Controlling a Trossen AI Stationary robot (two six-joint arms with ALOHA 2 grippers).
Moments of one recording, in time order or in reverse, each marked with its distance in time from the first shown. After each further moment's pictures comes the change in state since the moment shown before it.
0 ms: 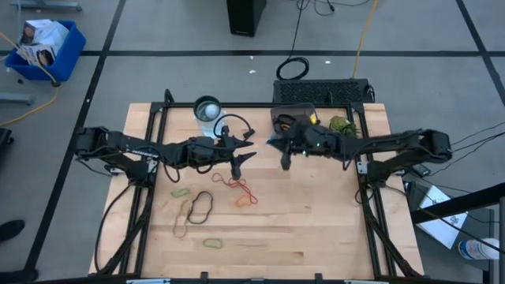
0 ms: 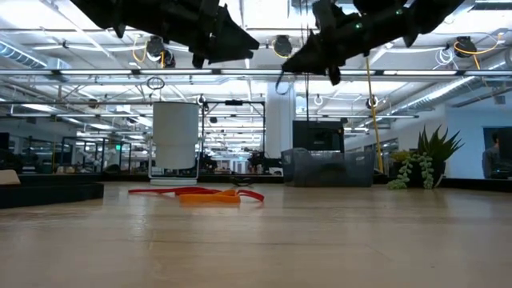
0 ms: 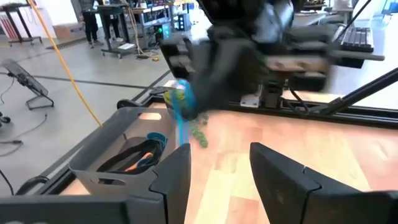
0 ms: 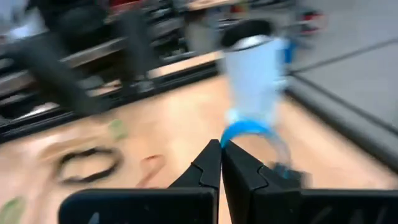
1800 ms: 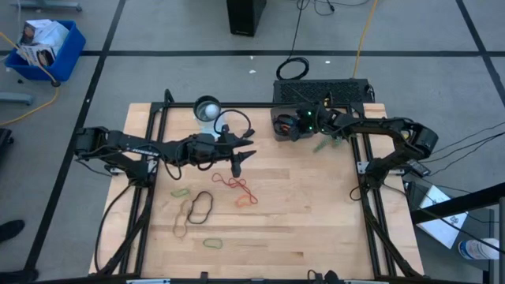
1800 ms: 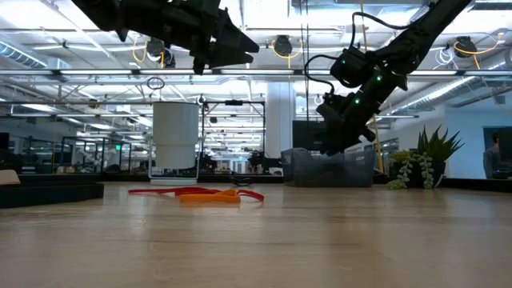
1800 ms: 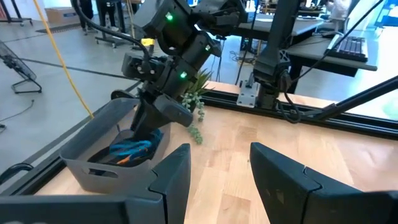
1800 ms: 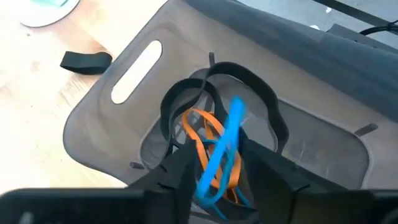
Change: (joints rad) left arm 0.035 0.000 0.000 -0.013 0.053 -0.072; right arm -0.468 0.192 0.000 -0.327 -0.114 0.034
